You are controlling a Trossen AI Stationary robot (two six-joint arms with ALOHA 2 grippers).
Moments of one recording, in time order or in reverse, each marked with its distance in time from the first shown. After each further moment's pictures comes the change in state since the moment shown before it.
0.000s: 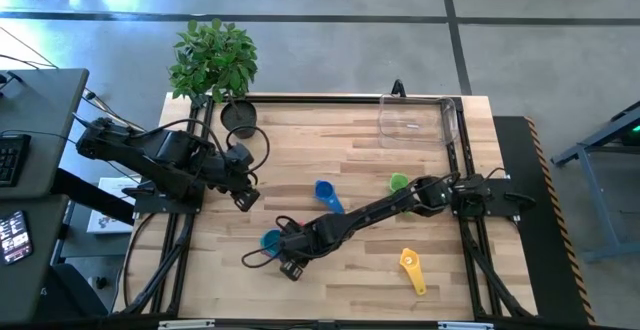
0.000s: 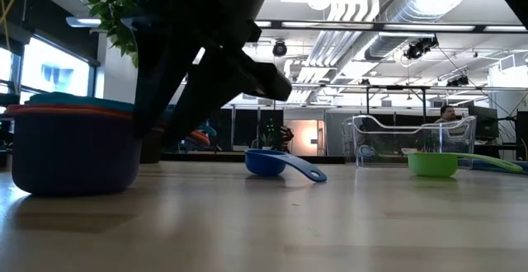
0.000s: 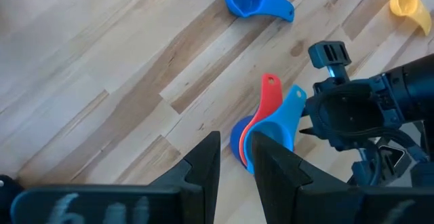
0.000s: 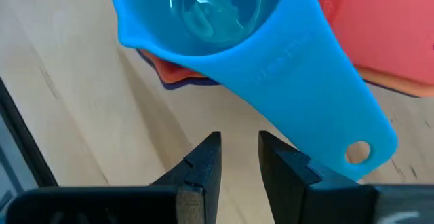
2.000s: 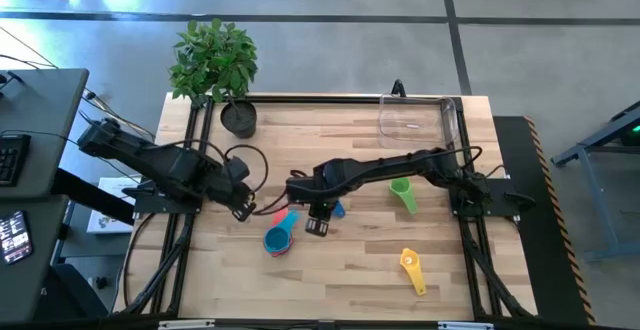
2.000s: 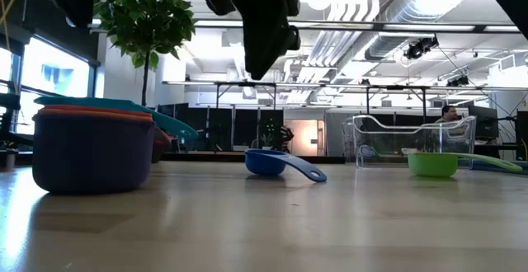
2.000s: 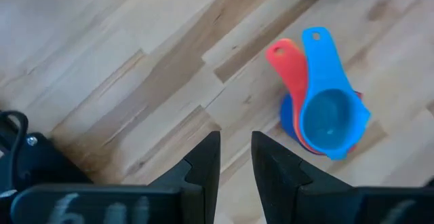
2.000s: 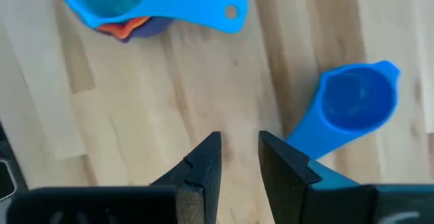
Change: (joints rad) left arm -0.092 0.001 -0.179 -0.021 -0.030 -0.143; right arm -0.198 -0.203 0.003 -0.399 -0.105 -0.562
